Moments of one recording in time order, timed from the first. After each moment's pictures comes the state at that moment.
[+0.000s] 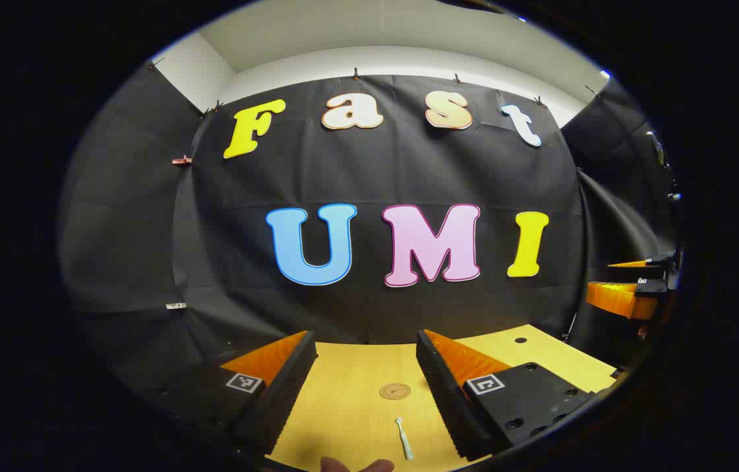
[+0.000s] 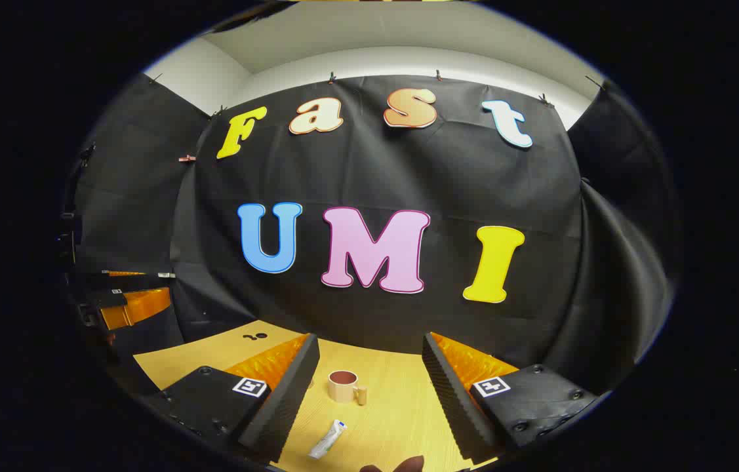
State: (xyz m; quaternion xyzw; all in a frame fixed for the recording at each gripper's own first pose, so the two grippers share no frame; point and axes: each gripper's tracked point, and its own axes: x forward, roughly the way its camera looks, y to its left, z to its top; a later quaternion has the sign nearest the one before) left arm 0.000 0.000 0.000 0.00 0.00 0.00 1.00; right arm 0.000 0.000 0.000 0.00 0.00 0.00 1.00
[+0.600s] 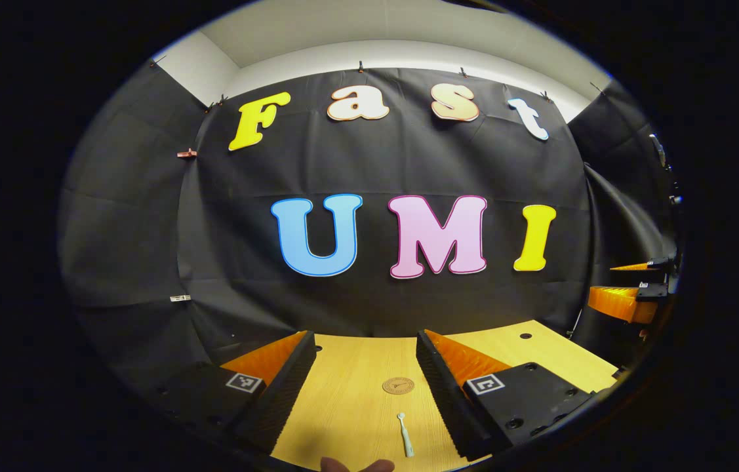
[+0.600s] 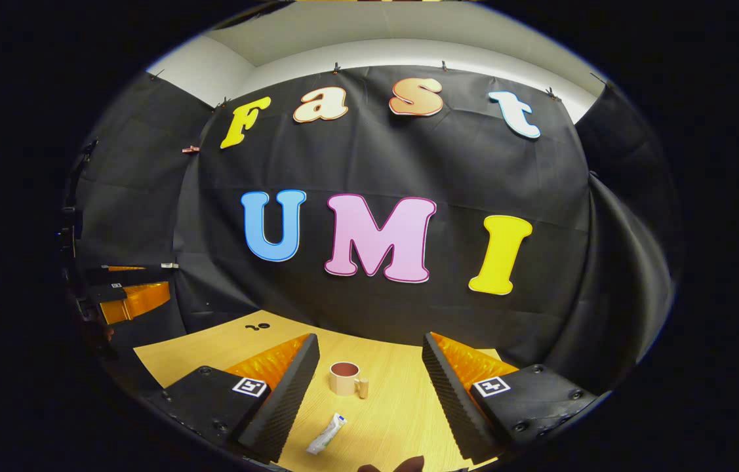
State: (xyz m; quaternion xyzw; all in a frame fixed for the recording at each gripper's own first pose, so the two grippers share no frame) left arm 0.004 0.004 -0.012 0.00 0.02 0.01 1.00; right arm 0.010 0.001 -0.016 0.00 0.02 0.01 1.00
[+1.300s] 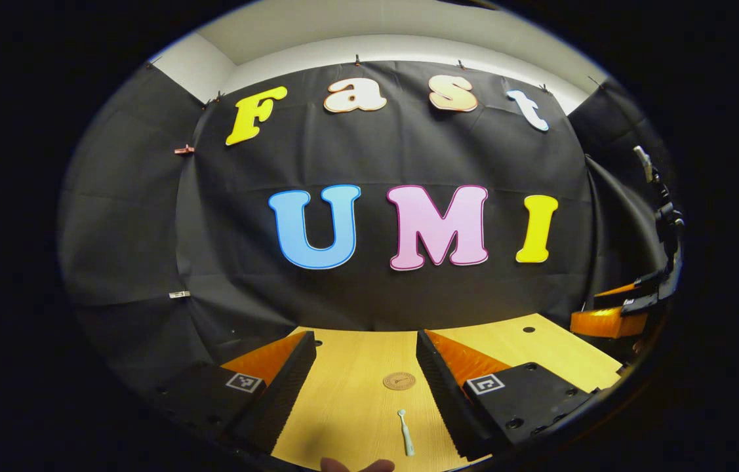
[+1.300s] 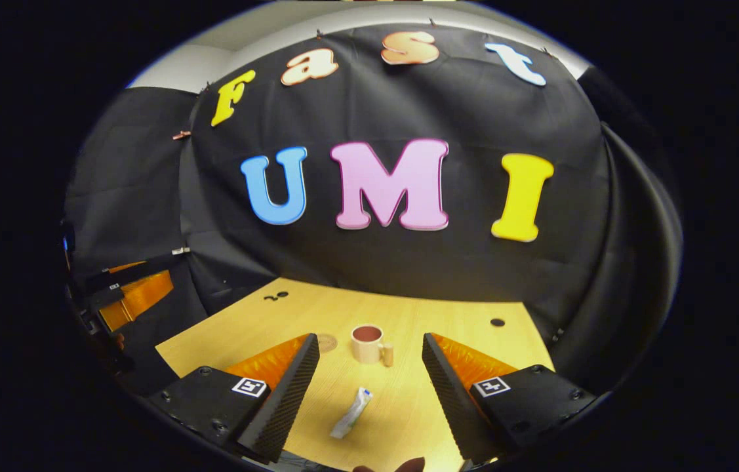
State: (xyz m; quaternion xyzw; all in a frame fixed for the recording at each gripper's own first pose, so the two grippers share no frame) left arm 0.013 -0.003 -0.033 0.00 0.03 0.02 1.00; right arm 0.037 0.024 -0.099 0.06 0.18 0.06 0.98
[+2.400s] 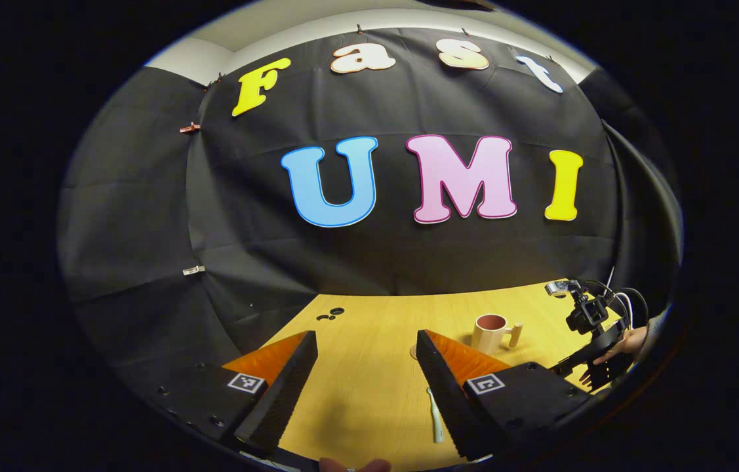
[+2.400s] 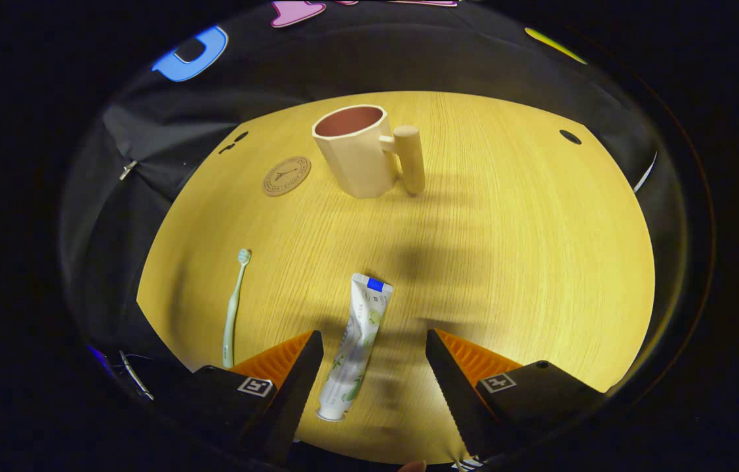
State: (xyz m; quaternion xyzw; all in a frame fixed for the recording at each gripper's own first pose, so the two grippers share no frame) left arm 0.045 0.027 -0.108 0.02 0.11 0.07 0.99; right arm 0.081 0.066 -0.398 0.12 0.55 0.07 0.82
